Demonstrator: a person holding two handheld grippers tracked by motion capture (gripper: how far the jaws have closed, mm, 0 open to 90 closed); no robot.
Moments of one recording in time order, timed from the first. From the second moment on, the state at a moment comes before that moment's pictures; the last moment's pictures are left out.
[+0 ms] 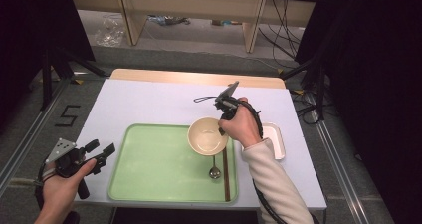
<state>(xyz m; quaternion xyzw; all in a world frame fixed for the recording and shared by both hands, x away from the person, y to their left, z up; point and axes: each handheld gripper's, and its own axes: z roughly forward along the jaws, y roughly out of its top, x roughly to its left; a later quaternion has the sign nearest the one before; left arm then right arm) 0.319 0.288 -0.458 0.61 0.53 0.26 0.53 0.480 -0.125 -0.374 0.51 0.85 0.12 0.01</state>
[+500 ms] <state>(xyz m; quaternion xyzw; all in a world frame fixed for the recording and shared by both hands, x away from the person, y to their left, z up) 0.319 0.287 -0.458 0.61 0.53 0.26 0.53 0.478 -0.102 -0.384 0.51 0.85 0.12 0.00</state>
